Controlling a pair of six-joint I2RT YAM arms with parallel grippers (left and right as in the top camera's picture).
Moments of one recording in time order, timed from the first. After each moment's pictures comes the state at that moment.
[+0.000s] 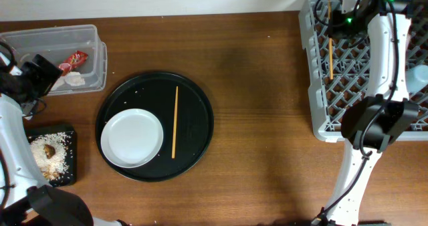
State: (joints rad) left arm 0.52 1.68 1.65 -1.00 0.18 -0.44; right arm -0.22 2.42 2.57 -1.29 -0.28 -0.17
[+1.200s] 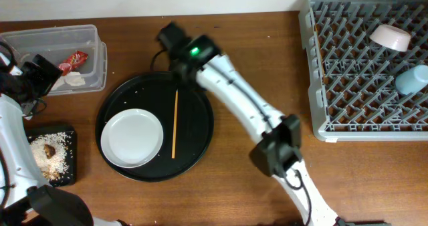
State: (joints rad) left arm 0.52 1.68 1.65 -1.00 0.18 -0.44; right arm 0.71 2.48 2.57 -1.34 0.04 0.68
